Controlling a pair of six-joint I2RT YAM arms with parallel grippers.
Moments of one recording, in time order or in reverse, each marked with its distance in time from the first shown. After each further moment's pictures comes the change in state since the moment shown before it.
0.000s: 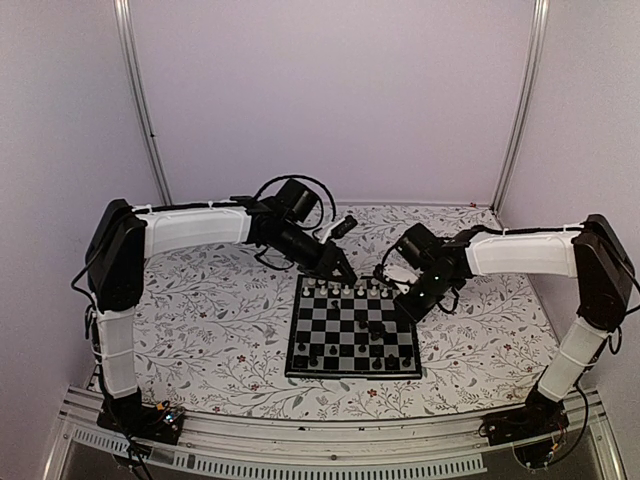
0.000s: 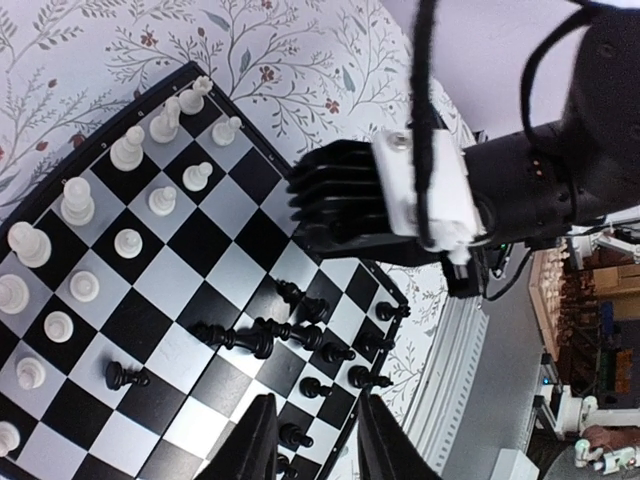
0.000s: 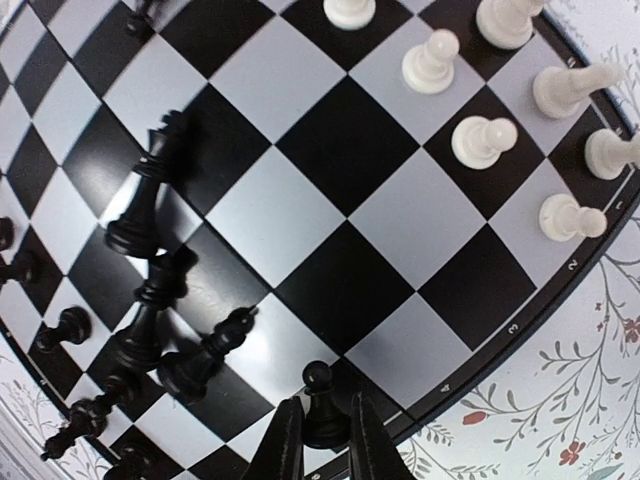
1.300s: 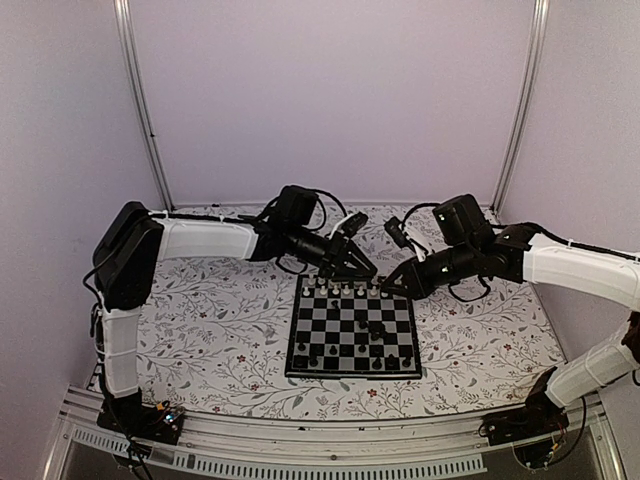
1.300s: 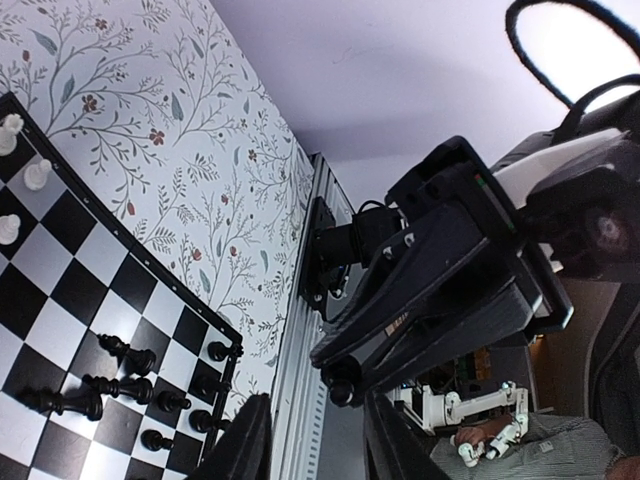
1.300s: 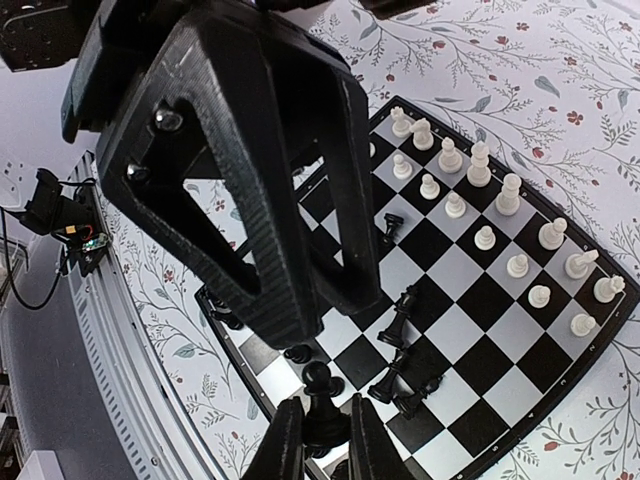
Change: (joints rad) left arm -0.010 0.042 -0.116 0.552 0.367 -0.460; right arm 0.000 -0.369 -0.101 0.238 -0.292 0.218
